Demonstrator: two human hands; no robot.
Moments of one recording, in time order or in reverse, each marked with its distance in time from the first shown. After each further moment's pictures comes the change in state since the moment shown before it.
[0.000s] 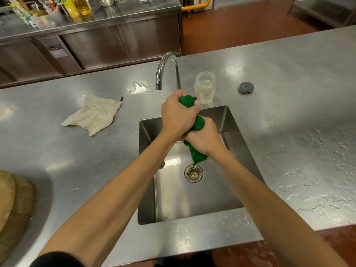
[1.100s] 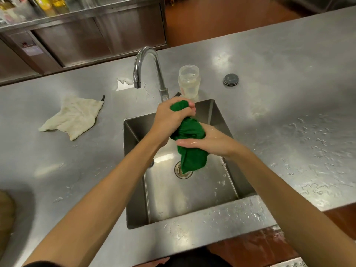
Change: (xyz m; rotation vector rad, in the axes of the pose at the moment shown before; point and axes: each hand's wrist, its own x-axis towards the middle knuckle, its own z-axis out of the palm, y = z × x) left_hand -0.006 -0.003 0.019 -0.412 -0.385 -0.124; right_hand -0.015 0.023 -0.067 0.150 -0.453 0.192
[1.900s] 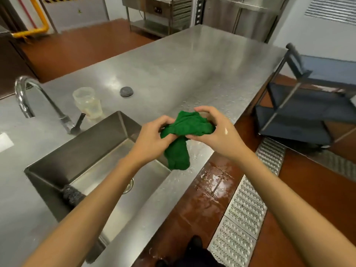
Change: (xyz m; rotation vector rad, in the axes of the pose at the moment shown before) left_hand -0.124 -0.002 0.085 0.306 -0.715 0.581; right_hand -0.253 0.026 0.041 -0.259 1.089 -0.146
